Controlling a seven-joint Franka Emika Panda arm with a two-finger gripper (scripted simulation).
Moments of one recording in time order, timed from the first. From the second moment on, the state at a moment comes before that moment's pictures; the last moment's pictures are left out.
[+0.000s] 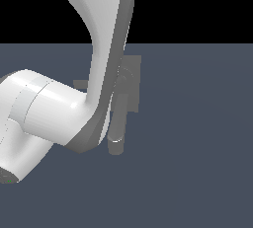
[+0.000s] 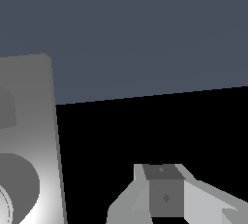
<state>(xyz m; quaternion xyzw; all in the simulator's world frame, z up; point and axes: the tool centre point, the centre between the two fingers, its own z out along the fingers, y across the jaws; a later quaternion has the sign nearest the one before) 0.003 0.185 0.124 0.05 0.70 0.02 0.71</state>
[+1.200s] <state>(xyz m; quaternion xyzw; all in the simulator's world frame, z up) 0.012 0.162 0.120 0.04 0.71 0.01 0.70</state>
